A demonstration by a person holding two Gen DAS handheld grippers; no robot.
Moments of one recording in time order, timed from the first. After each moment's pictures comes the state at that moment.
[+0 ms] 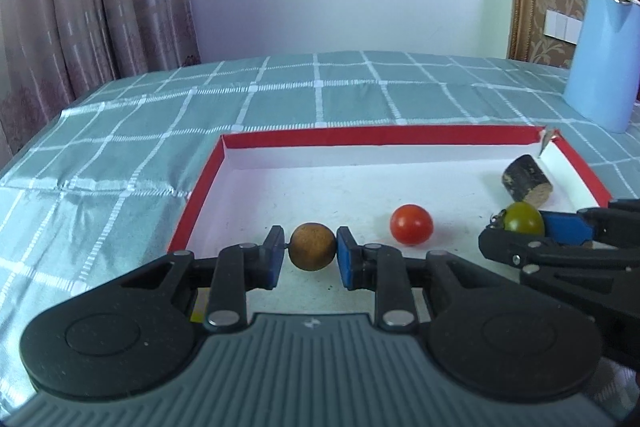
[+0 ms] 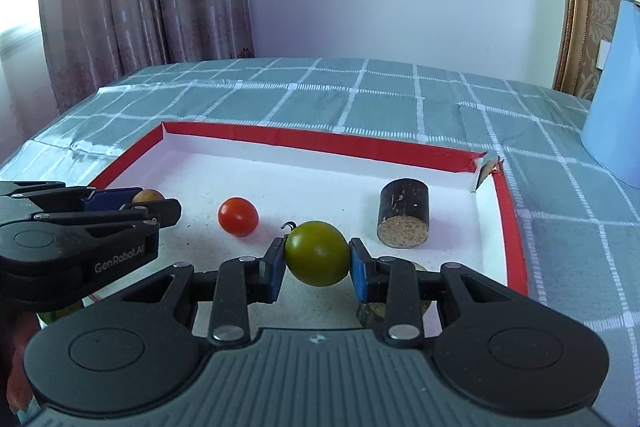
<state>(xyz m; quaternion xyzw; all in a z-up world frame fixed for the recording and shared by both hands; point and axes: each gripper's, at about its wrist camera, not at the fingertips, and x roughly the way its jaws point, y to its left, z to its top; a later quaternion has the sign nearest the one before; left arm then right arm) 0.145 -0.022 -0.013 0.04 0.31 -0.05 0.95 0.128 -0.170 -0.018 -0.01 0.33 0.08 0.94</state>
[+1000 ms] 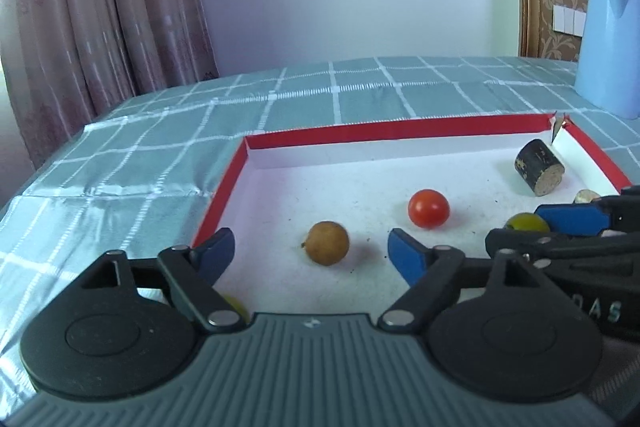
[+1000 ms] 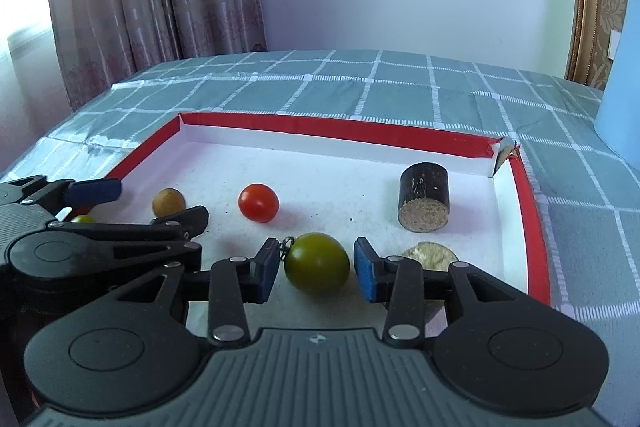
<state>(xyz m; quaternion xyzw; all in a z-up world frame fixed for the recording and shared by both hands) 0.123 -0.021 -0.017 0.07 0.28 -0.02 0.96 0.117 -0.169 -0.017 0.01 0.33 0.10 0.94</state>
